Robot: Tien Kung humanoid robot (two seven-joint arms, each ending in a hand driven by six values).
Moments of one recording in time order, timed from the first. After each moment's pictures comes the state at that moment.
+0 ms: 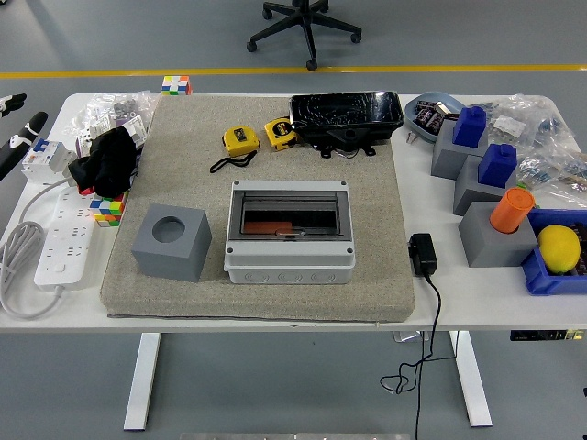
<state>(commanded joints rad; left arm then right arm) -0.18 0.21 -1.78 -1.29 1.86 -0.01 -0.15 0.17 -0.16 1.52 0.18 -1.23 -0.17 -0.05</state>
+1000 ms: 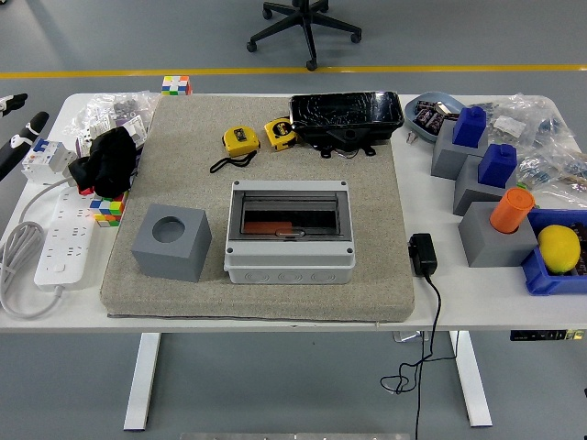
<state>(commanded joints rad) -0.18 0.22 -1.78 -1.29 1.86 -0.01 -0.15 0.17 -0.16 1.52 0.18 -1.23 -0.17 -0.05</state>
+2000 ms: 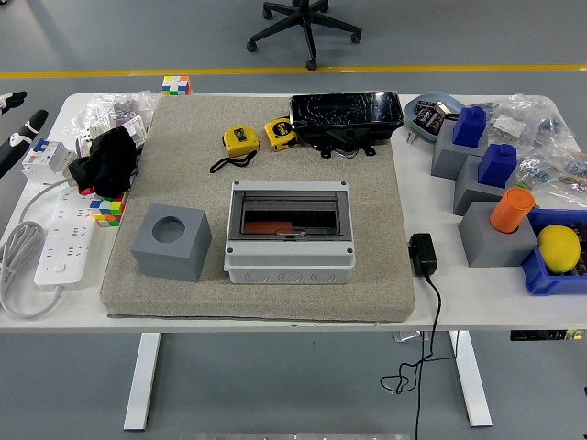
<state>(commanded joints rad) -0.18 0.22 -1.78 -1.29 1.86 -0.01 -0.15 0.17 -0.16 1.52 0.18 -1.23 -0.17 -0.05</state>
